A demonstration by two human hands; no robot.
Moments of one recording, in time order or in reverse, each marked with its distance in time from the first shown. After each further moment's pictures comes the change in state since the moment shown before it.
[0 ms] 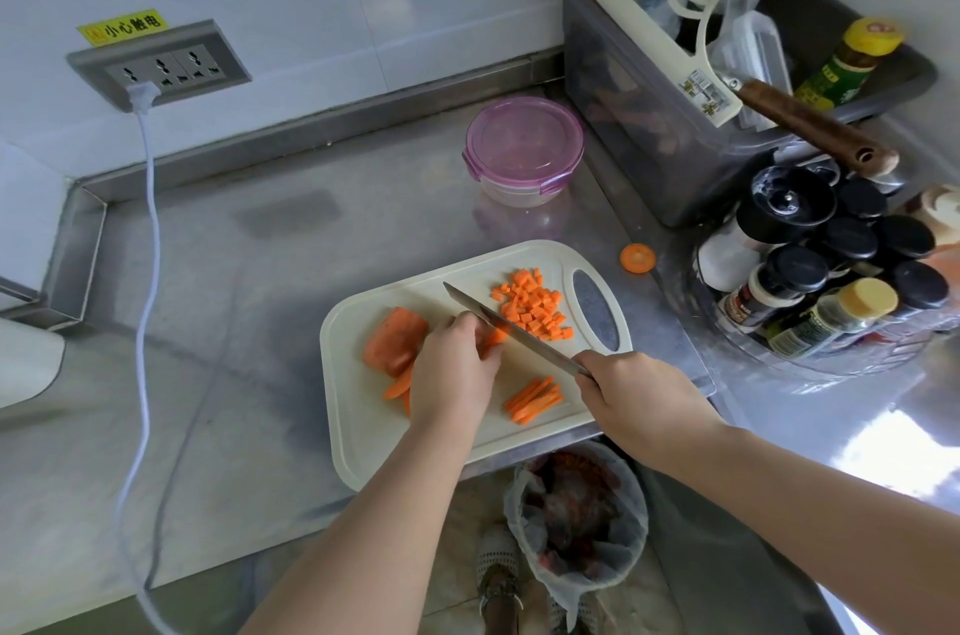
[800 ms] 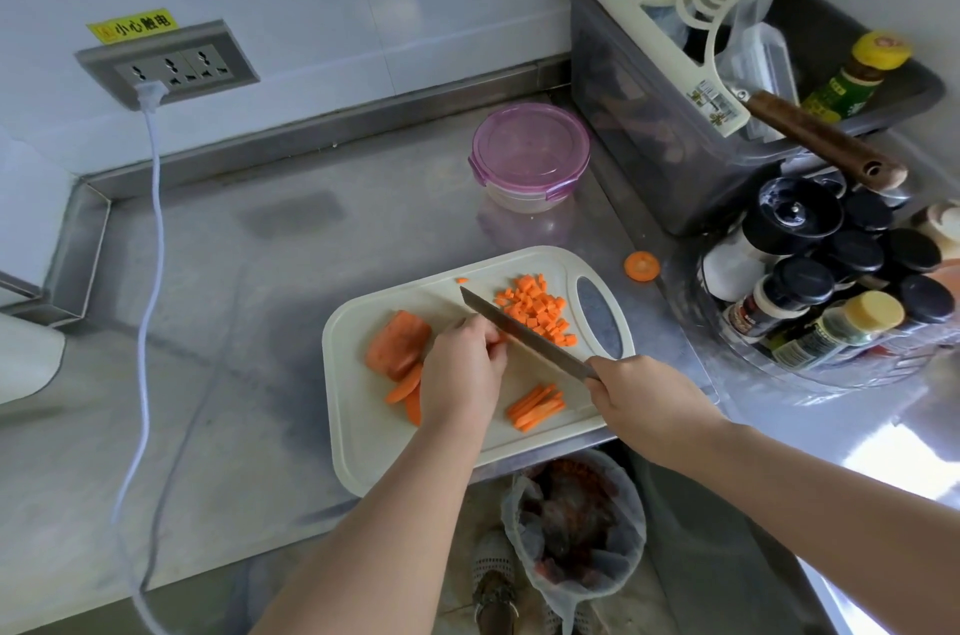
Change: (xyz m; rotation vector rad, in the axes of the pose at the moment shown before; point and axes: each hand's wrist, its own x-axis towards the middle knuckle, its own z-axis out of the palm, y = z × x) left_hand 0.003 0.007 0.002 0.009 -0.001 -0.017; right_hand 0.012 0.007 0.000 -0.065 -0.095 0.057
